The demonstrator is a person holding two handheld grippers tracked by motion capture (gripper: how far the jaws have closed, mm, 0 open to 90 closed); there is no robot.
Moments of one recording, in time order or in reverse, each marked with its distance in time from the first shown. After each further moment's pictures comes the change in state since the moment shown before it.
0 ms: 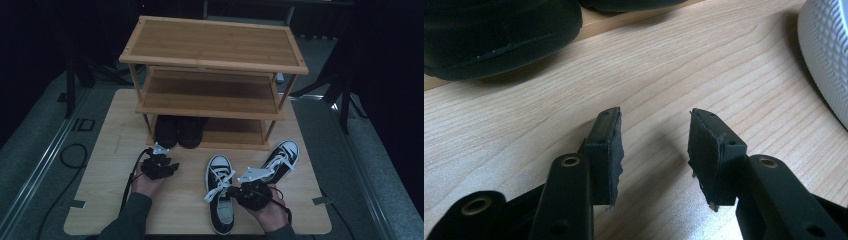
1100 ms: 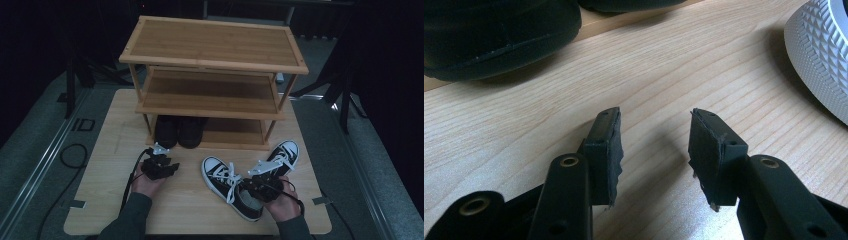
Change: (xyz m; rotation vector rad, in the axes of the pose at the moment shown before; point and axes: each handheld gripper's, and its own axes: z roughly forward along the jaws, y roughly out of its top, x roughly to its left) left arm -0.001 0.000 0.000 -0.001 0.003 0.004; right arm -0.034 -0.004 -0.010 0.075 -0.122 -0.040
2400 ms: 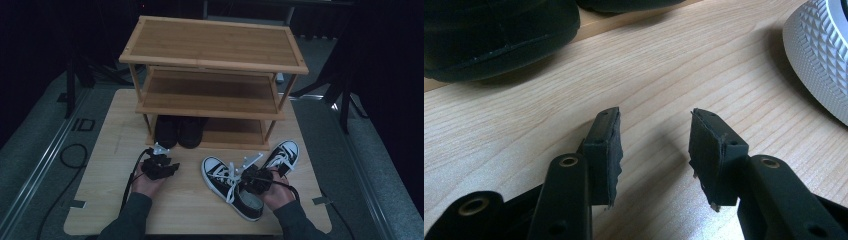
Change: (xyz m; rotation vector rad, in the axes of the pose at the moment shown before) left arm 0.000 0.000 0.000 -0.001 -0.001 0.003; right arm -0.007 0.021 0.029 0.198 0.030 -0.159
